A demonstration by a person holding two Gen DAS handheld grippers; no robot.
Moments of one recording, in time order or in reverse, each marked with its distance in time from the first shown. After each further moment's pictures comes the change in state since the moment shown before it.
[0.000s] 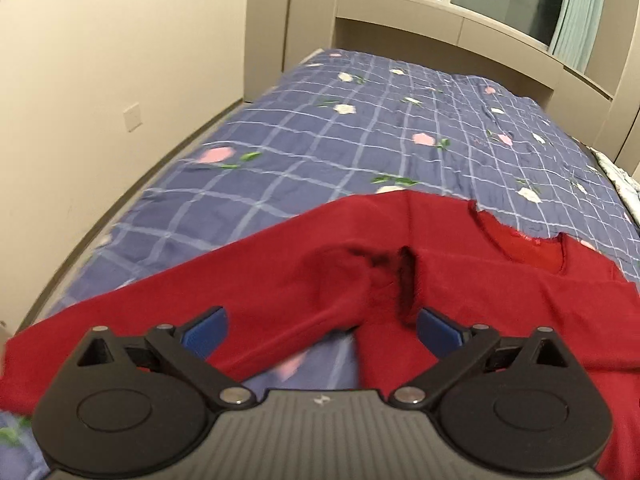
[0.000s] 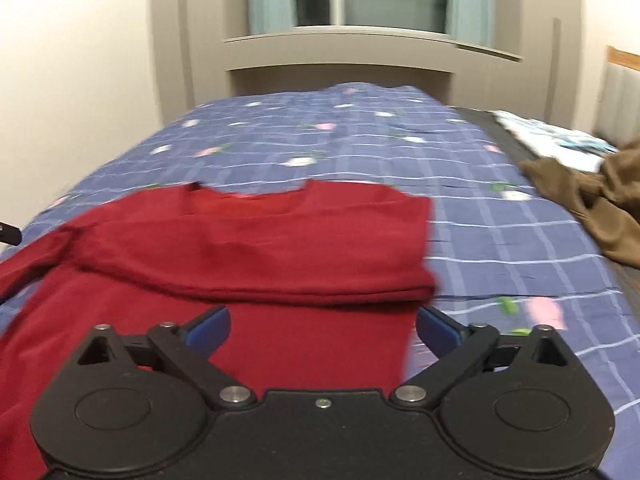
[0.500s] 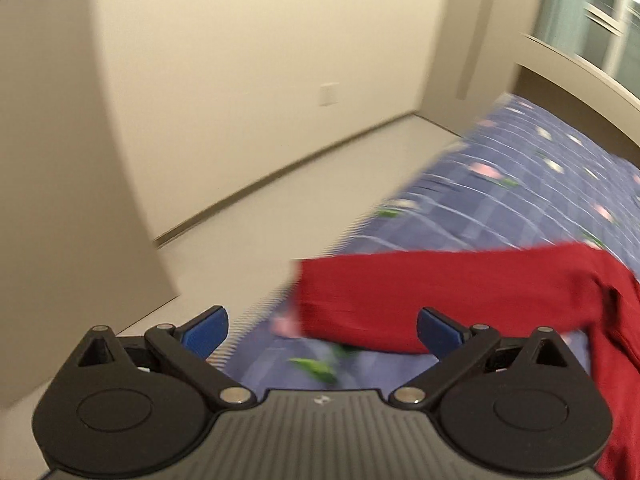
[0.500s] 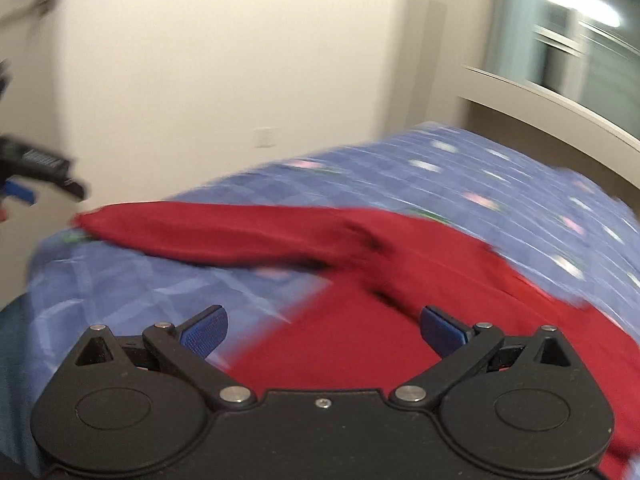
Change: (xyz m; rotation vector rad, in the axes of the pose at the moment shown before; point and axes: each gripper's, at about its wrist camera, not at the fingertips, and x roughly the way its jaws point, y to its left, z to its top) left arm -0.091 0.216 -0.069 -0.384 -0.029 0.333; right arm -0.007 0.263 0.015 -0.551 -0.032 0.497
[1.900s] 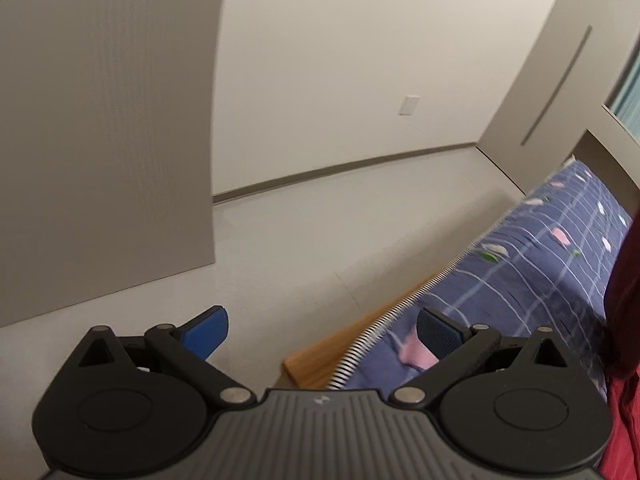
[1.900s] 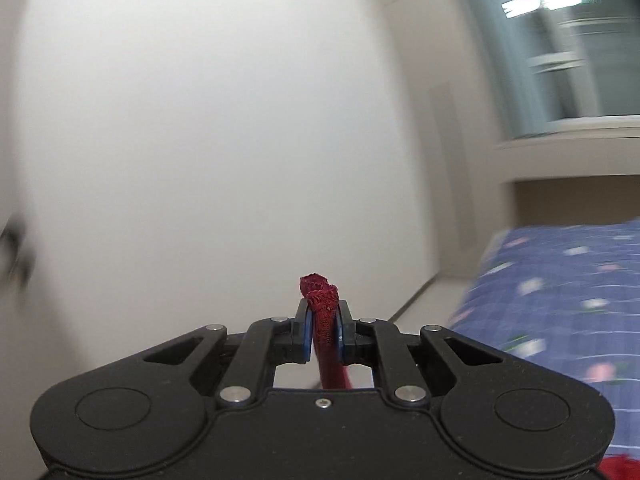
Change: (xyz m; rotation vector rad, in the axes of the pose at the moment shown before) left arm 0.017 0.096 -0.003 -0.248 0.026 0.019; right arm -0.006 -0.130 0.242 0.491 -0.459 0.001
